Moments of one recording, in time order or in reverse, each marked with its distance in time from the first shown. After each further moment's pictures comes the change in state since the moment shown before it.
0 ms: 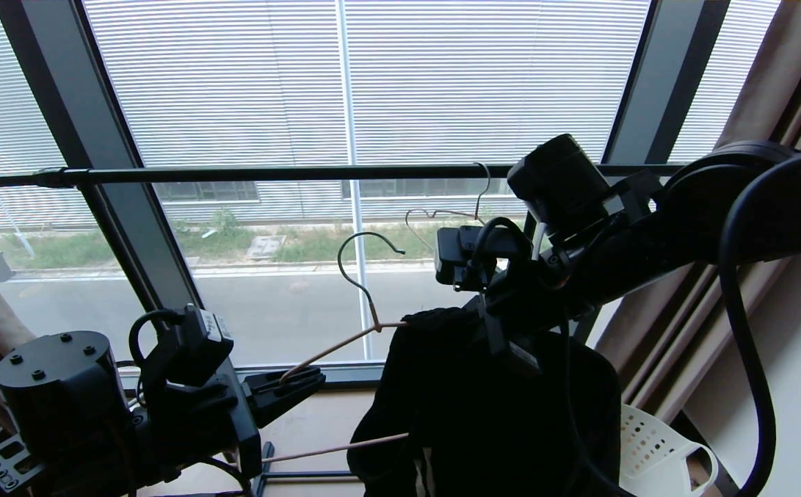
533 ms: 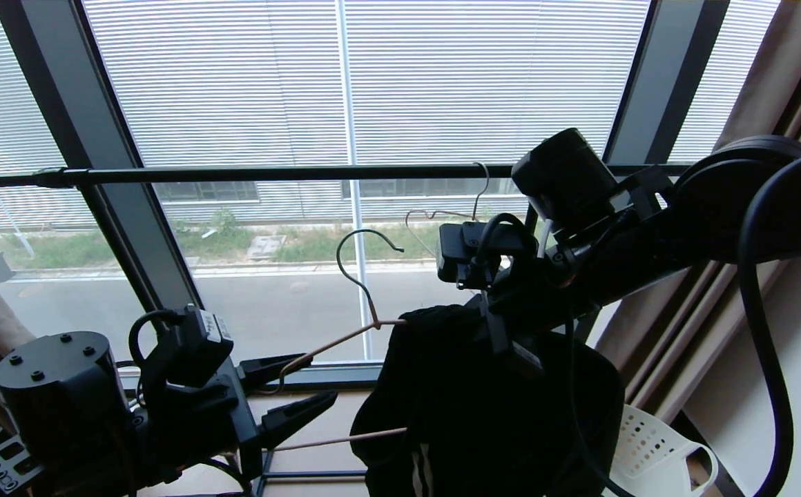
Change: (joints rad) left arm 0.000 0.000 0.003 -0.004 -0.003 -0.001; right arm 0.002 -0.019 0.007 0.001 0.001 0.003
